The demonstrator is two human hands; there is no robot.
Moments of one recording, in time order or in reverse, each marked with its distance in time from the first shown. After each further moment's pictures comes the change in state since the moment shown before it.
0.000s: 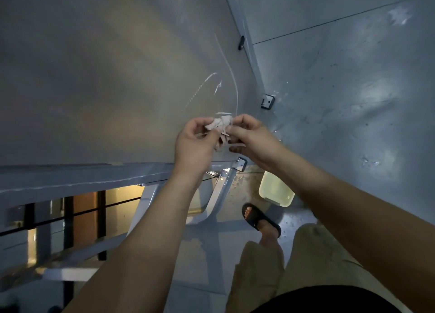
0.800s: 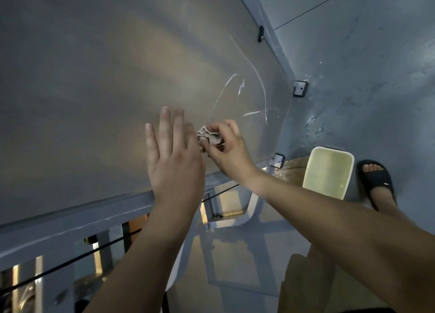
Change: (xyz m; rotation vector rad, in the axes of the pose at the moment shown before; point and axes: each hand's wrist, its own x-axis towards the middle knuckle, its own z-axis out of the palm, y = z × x) left_hand 0.005 0.026 -0.075 1.888 0.186 0.680; right_hand 0.058 0.060 0.093 -0.378 0.175 -0.559
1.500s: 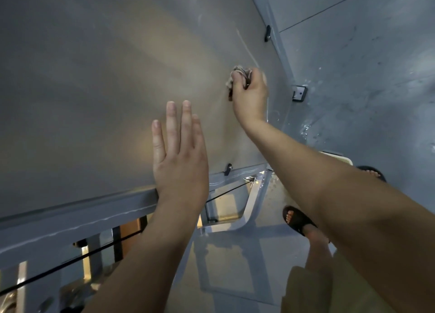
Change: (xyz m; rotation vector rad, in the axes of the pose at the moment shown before) left_hand 0.001 0.000 0.018 0.084 -0.041 -0.022; right_hand 0.114 0.000 -0.014 -0.072 0.521 0.158
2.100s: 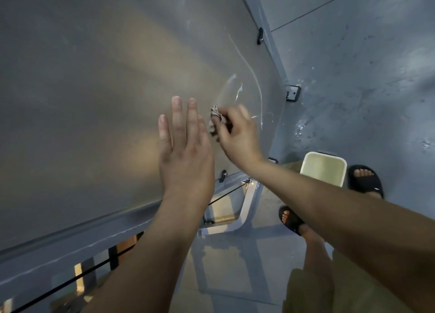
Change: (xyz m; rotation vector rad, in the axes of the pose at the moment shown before) left_hand 0.034 0.018 -0.003 -0.033 -0.025 0.075; right_hand -0.063 0.014 -0.027 -0.037 -0.255 -0.322
